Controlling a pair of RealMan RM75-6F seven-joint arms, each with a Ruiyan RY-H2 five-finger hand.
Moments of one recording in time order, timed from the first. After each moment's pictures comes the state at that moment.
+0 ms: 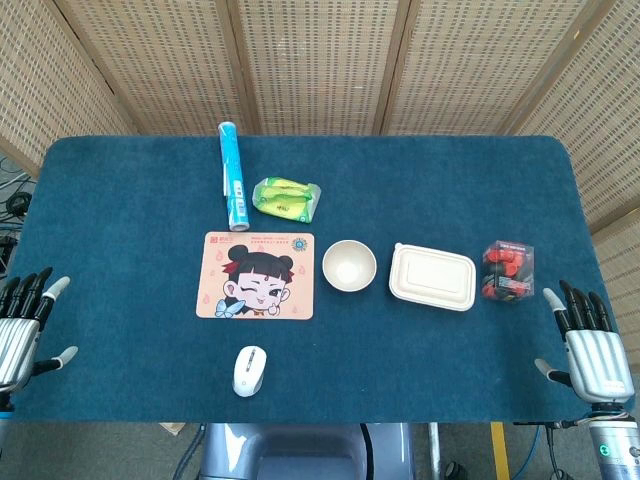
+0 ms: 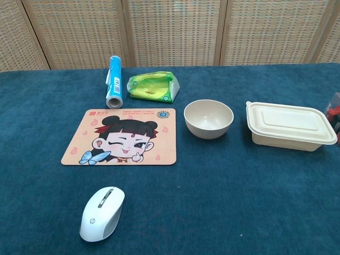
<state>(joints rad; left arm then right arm) -0.09 -1.11 -0.03 -1.65 1.51 1.49 0.15 0.08 -1.14 0.06 -1.63 -1.48 1.46 -0.15</state>
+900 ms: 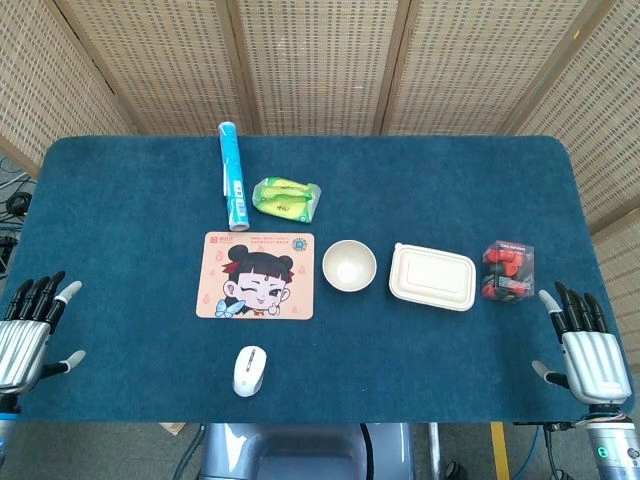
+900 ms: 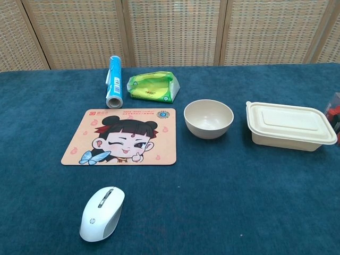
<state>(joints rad) -0.10 -1.11 -0.01 -1.66 1.53 1.46 0.17 0.08 -1.13 0.05 -1.64 -1.49 1.46 -0.15</state>
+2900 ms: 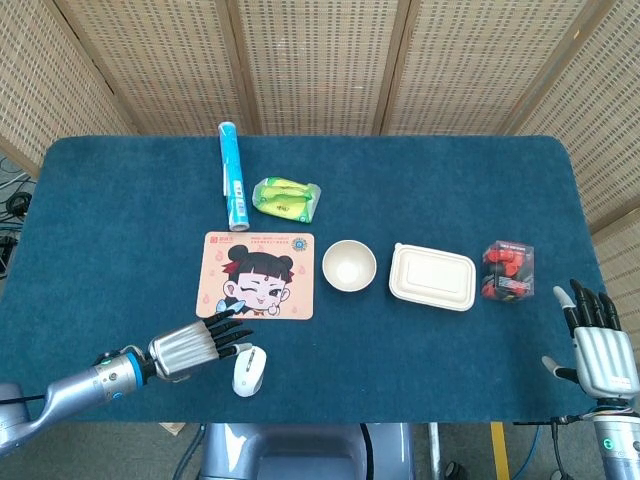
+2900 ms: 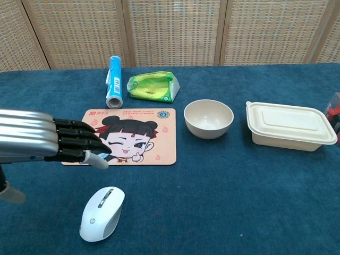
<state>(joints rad) -0.75 -1.12 0.08 -1.66 1.98 0.76 0.11 0.09 -1.15 0.08 -1.59 -1.40 1.42 -0.13</state>
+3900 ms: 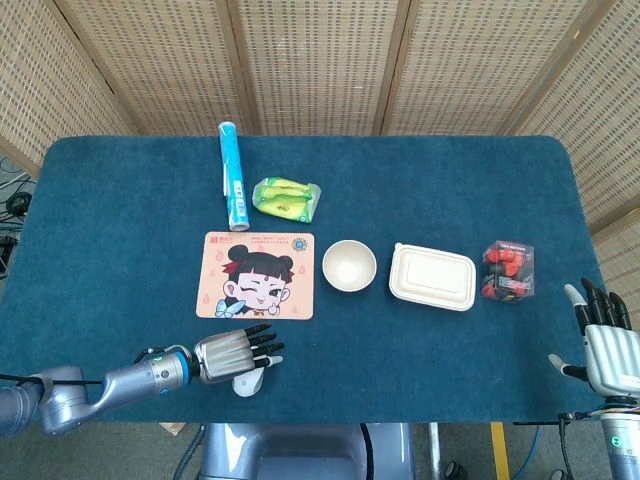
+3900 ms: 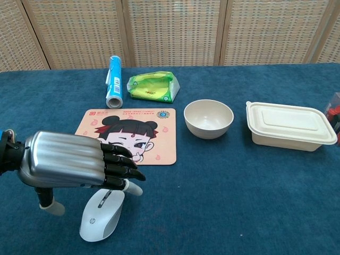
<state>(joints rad) -0.88 -1.29 0.09 -1.62 1.86 0.61 0.29 0.09 -1.14 0.10 -1.58 -1.38 1.41 -0.08</state>
